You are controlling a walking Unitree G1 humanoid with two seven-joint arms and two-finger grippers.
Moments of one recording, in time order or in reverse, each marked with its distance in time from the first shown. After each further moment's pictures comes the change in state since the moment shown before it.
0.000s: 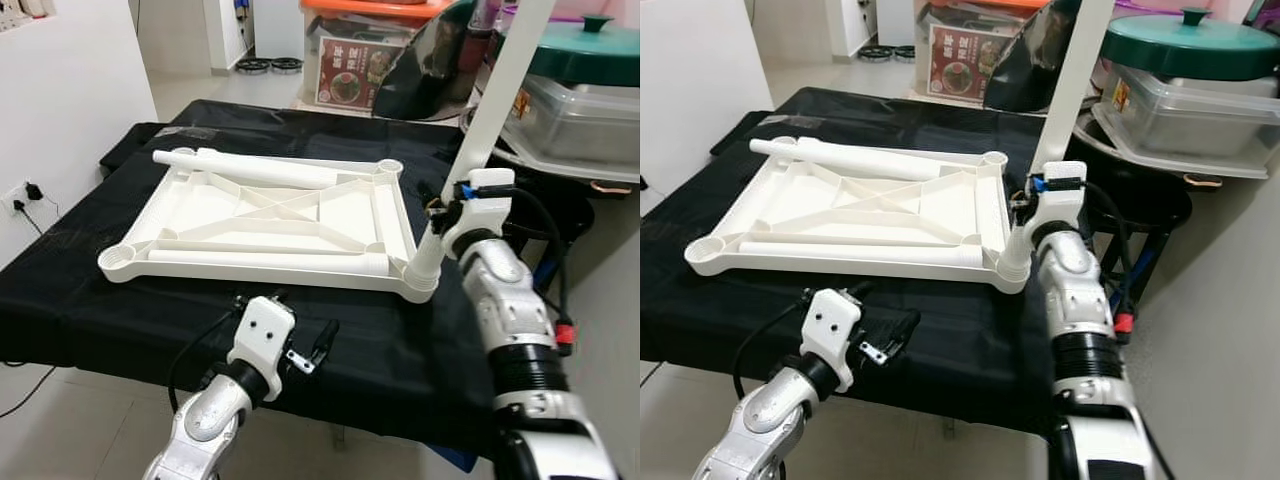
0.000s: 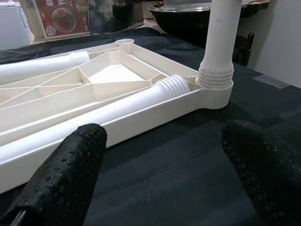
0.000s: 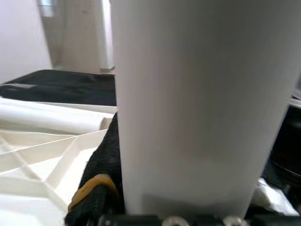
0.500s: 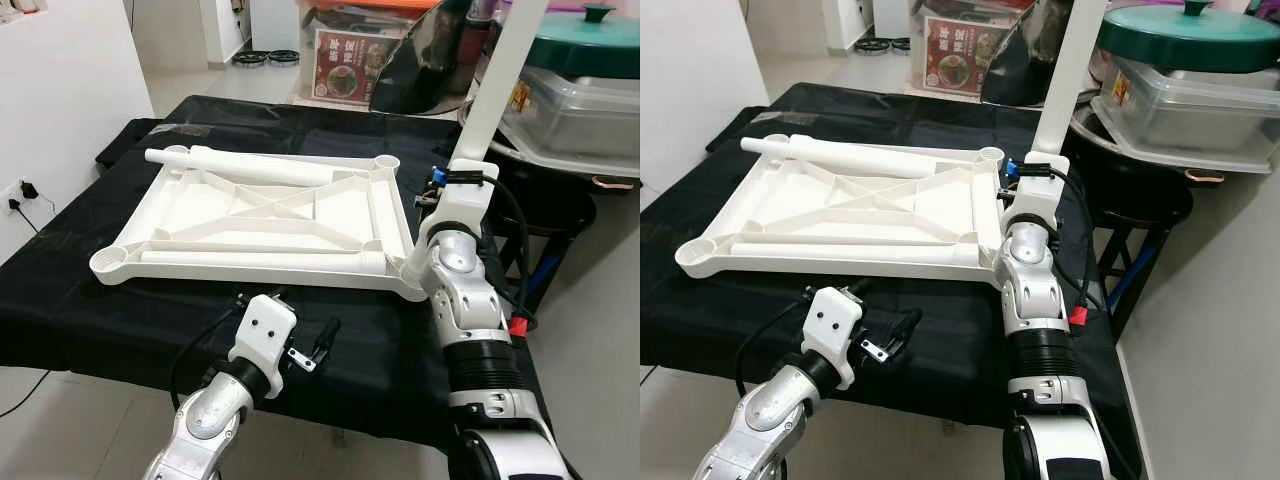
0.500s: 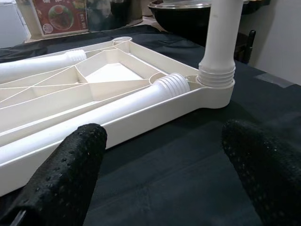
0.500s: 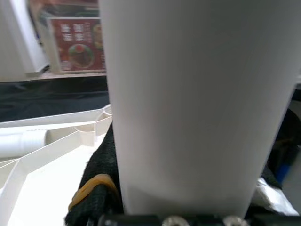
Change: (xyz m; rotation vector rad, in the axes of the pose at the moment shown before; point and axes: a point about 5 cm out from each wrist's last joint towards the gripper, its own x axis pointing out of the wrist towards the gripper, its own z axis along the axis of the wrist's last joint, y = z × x) left arm 0.001 0.000 0.000 0.004 -0.003 0.000; right arm -0.001 0.027 0.009 0.038 0.027 -0.296
